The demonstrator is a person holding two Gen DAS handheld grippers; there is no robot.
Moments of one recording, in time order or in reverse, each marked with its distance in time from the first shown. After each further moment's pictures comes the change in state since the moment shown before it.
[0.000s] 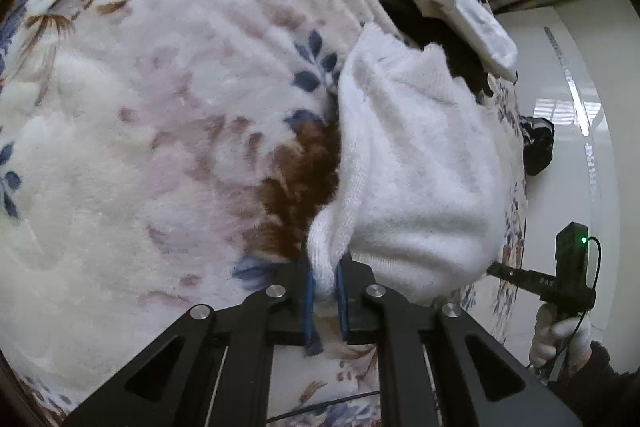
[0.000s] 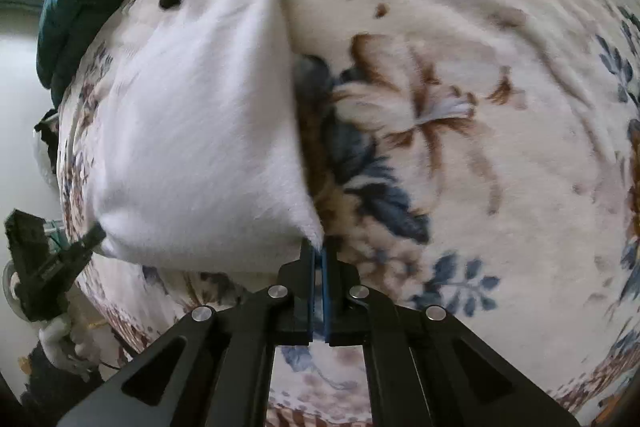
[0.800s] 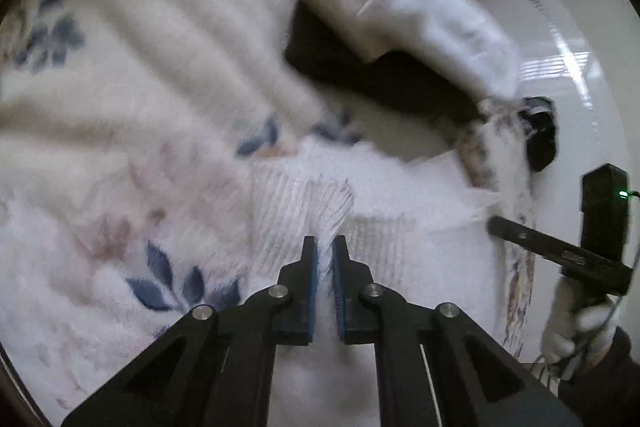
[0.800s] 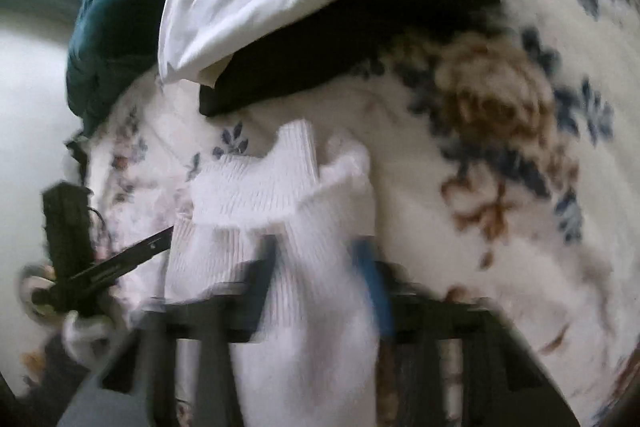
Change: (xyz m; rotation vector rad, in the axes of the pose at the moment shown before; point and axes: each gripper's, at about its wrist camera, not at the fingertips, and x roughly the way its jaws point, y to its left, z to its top) left arm 0.074 -0.094 0.146 0.216 -0.017 -0.004; right arm -0.005 0.065 0.182 -0.134 -0.175 0.030
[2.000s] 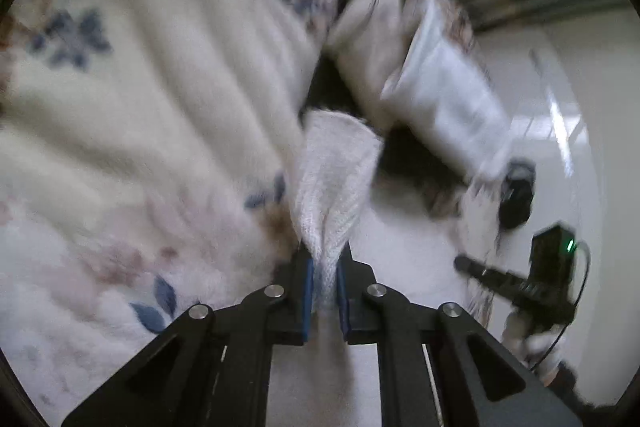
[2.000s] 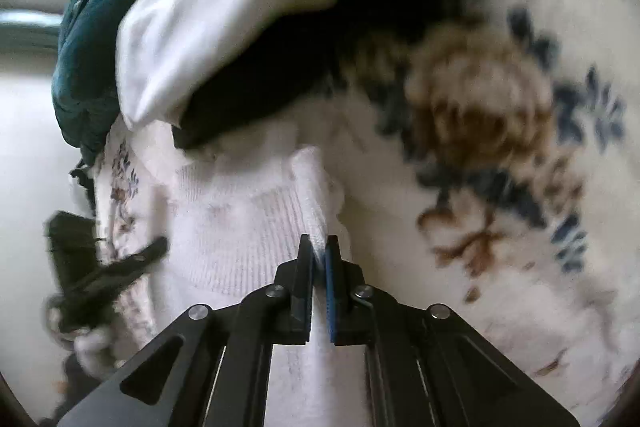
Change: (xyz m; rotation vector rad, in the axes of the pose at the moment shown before) left arm -0.018 0.031 0.016 -0.213 -0.089 -0.098; right arm 0.004 -0.032 0.032 0.112 0.012 0.123
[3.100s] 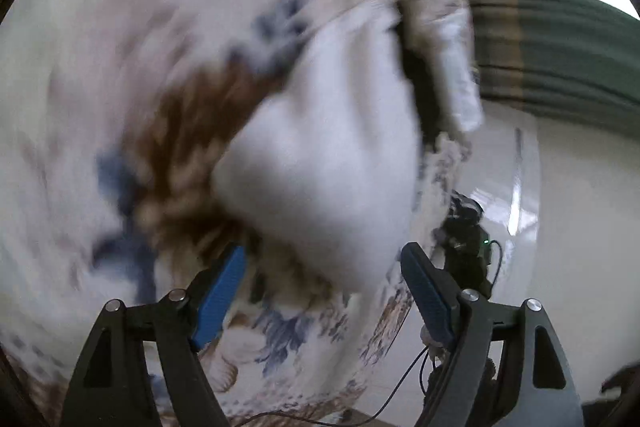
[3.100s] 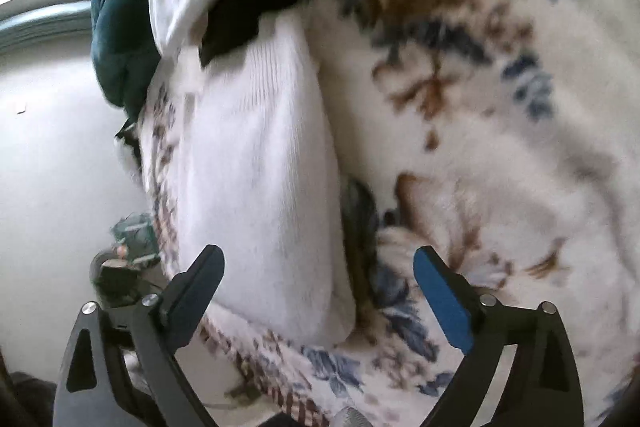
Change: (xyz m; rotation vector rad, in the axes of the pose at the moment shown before) left arm -0.048 0.047 -0.200 -0.484 0.001 -0.184; right arm 0.002 -0.072 -0.076 0.073 0.298 0.277
